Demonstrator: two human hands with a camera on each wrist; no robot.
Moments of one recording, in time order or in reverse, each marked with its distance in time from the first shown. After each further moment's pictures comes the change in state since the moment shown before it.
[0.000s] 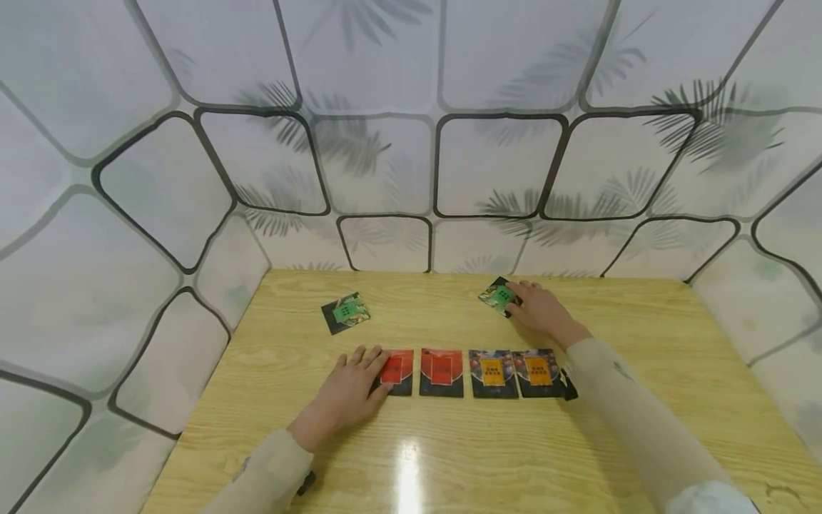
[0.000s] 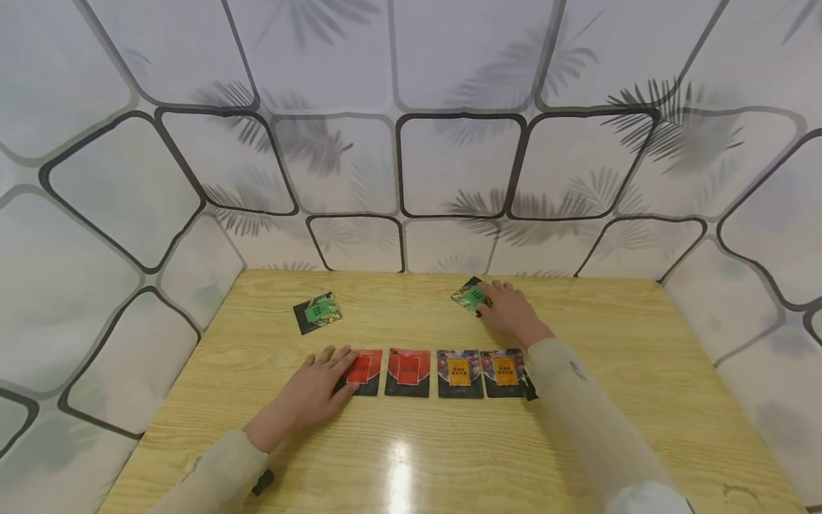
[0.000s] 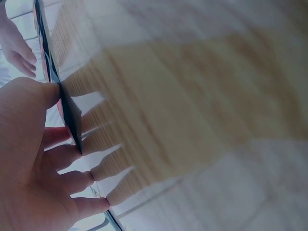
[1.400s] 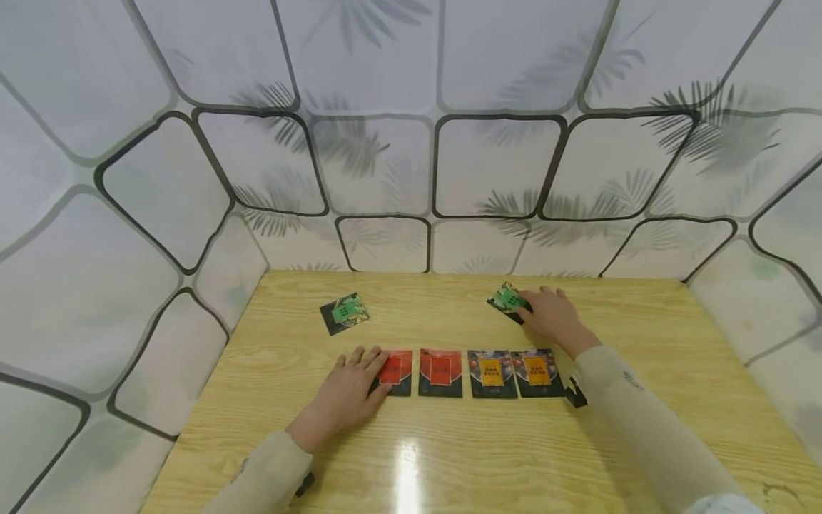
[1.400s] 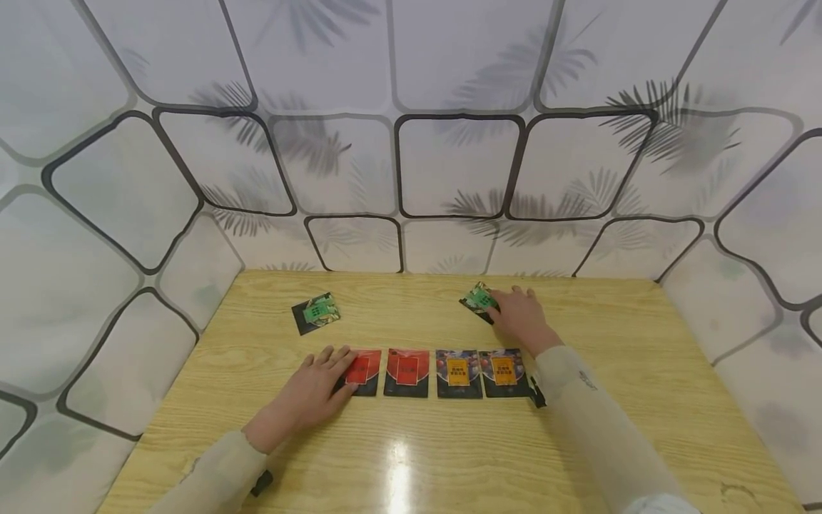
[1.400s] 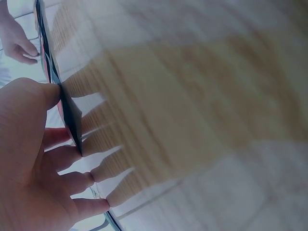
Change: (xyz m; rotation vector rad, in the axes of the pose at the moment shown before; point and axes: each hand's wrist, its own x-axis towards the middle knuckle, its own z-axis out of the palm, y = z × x) left_hand -0.002 0.001 -0.003 0.018 0.003 0.015; right_hand -0.013 0.007 -0.001 -0.148 0.015 0.108
